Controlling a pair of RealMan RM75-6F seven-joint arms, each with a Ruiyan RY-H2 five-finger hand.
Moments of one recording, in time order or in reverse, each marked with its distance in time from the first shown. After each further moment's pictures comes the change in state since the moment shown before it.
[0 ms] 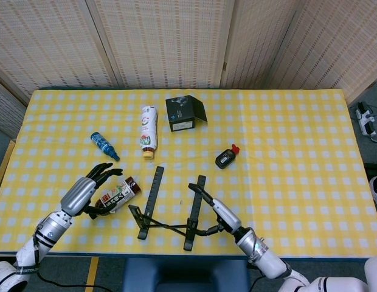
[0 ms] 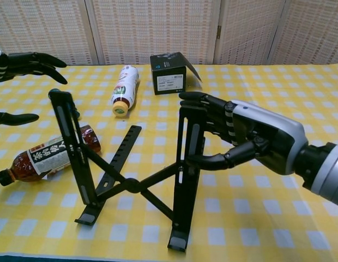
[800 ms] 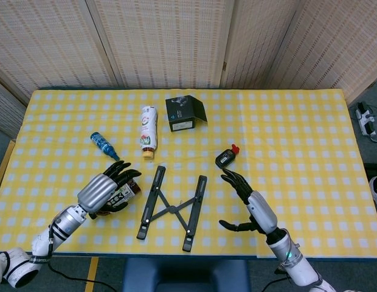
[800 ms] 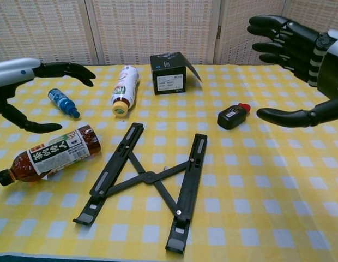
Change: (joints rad) left arm -0.090 -0.056 -0.026 0.044 0.067 -0.086 0.290; right arm -0.151 0.145 -0.011 0.014 -0.282 0.339 -0.220
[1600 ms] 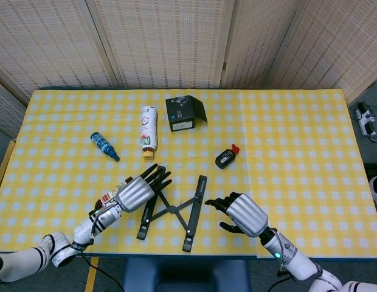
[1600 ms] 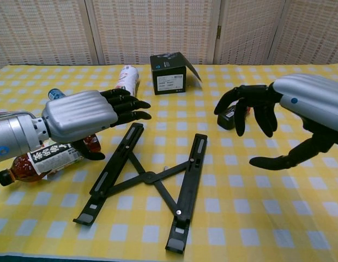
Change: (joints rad) left arm -0.117 -0.326 -0.009 0.336 0.048 -0.097 0.520; right arm 0.066 0.027 -0.009 0.048 -0.062 -0.174 -0.552
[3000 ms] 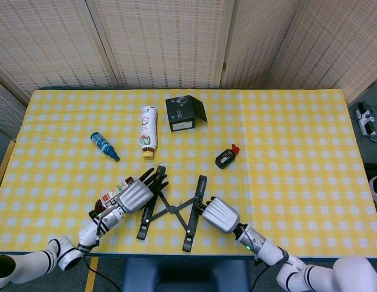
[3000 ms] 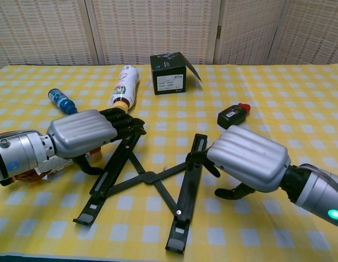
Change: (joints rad) left arm 0.003 -0.084 0.038 0.080 -0.099 -0.039 -0.042; right arm 0.106 -0.388 -0.026 0.550 -0.035 -0.039 -0.159
